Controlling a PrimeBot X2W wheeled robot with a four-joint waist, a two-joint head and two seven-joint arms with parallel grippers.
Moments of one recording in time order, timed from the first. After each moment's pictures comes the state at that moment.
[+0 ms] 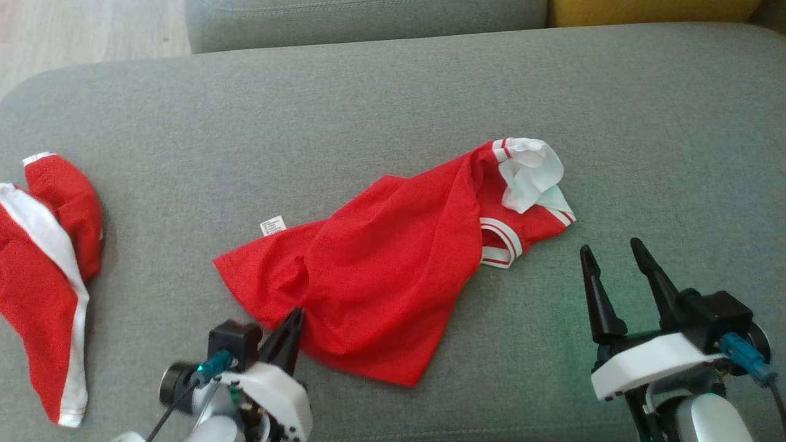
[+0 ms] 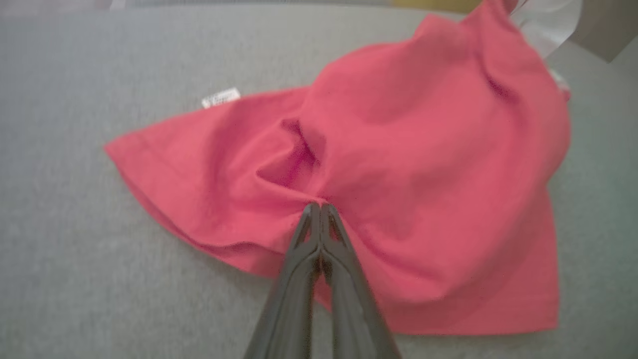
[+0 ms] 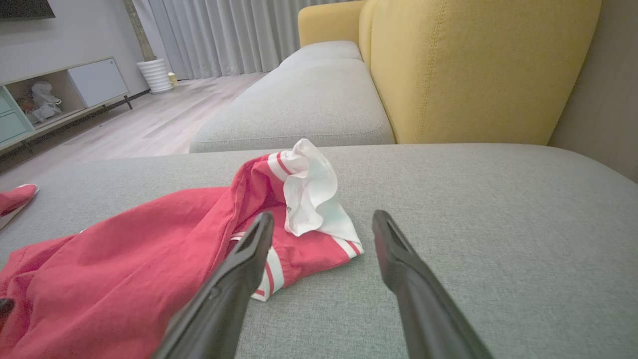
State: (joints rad) left arm -0.09 0.16 -0.47 0.40 -0.33 0.02 -0.13; right arm 0.05 -0.05 0.06 -0.01 0.11 0.12 0.01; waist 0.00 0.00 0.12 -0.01
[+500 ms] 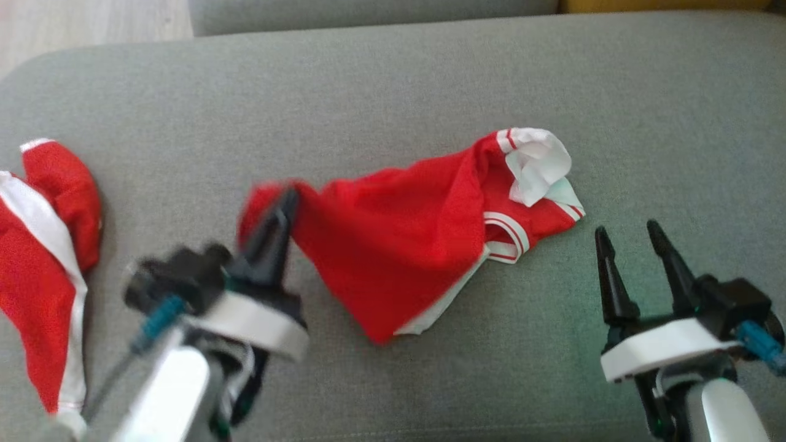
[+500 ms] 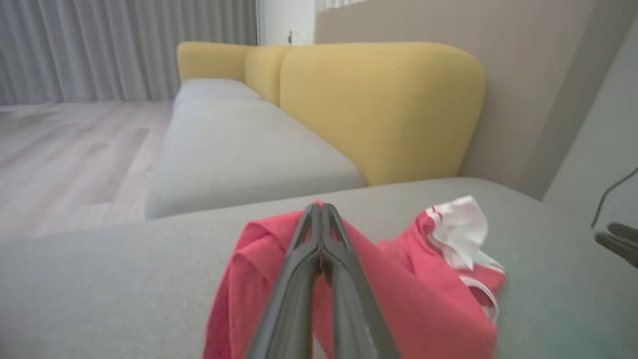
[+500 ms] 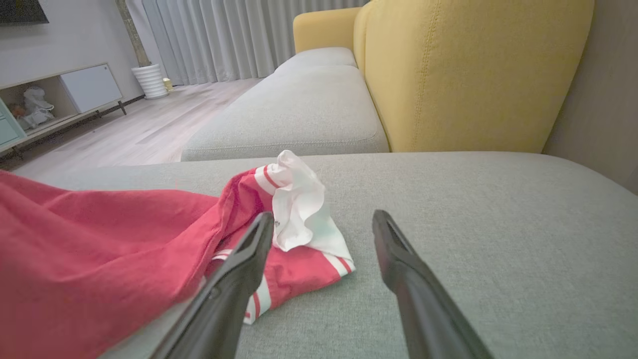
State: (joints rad) left arm -0.15 0.22 -0.43 -0.07 -0.29 0.07 -0.12; right arm 0.02 -0.05 0.03 -0.01 0.12 0.12 0.00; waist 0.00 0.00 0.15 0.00
